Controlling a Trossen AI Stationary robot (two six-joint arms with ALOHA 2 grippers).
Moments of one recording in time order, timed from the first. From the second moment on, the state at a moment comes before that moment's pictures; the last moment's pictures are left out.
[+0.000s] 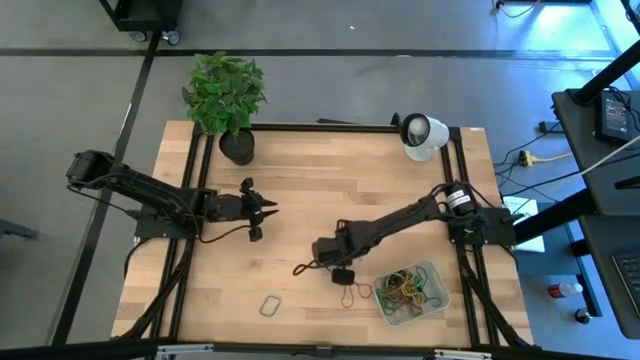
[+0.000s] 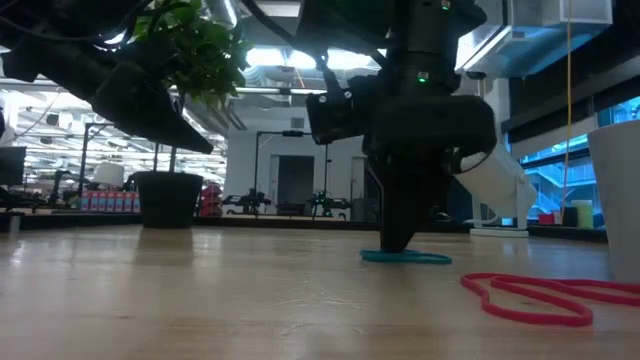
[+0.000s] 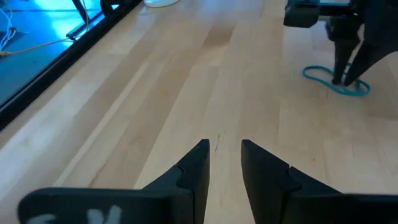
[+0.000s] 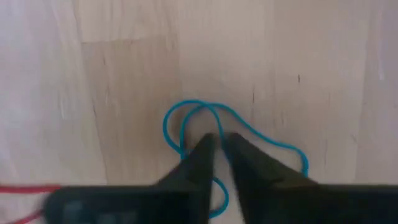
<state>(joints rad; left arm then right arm) -0.16 0.99 0.29 0.18 -0.42 -0.14 0.28 2.15 1.49 -0.78 0.06 0.34</state>
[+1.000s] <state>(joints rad) -0.16 0.99 0.29 0.18 -0.42 -0.17 0.67 1.59 1.52 -1.34 0.35 1.23</state>
